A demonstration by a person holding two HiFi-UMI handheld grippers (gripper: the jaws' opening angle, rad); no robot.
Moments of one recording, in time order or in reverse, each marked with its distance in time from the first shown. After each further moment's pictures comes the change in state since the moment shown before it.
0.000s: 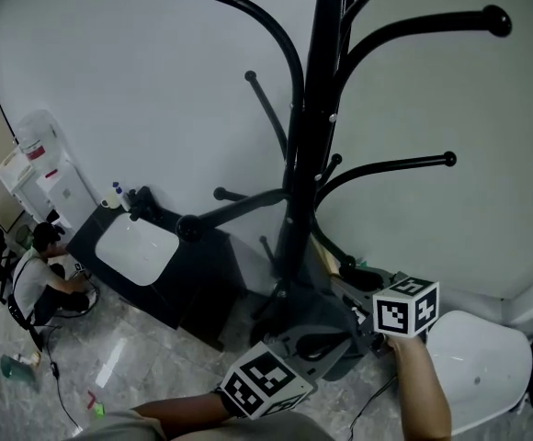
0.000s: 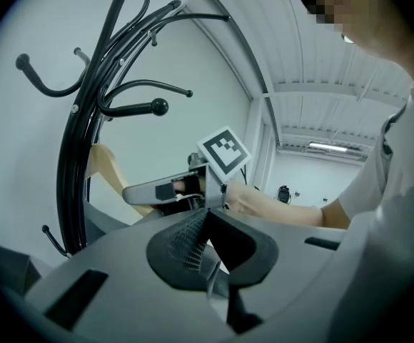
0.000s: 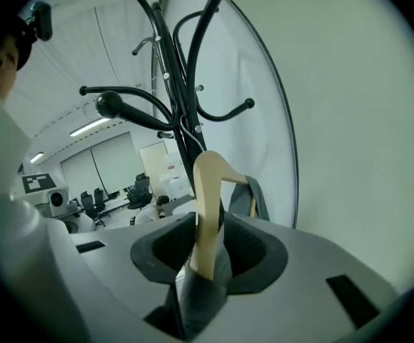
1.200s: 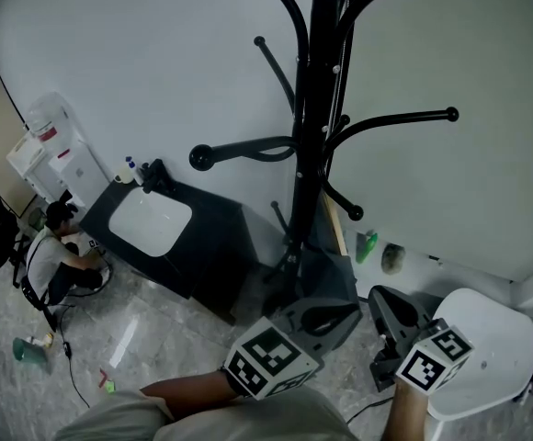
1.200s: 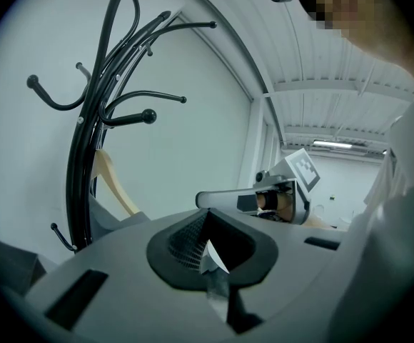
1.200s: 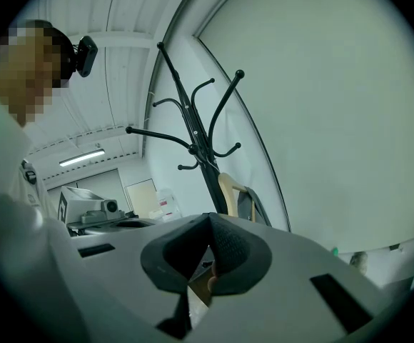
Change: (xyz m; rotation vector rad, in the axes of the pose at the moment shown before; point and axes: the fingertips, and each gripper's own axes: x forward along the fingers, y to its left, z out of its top) left arm -0.015 -0.026 -0.007 0.016 -0.023 0.051; right arm -0.114 0.064 -0.039 0.113 -0.315 -0.101
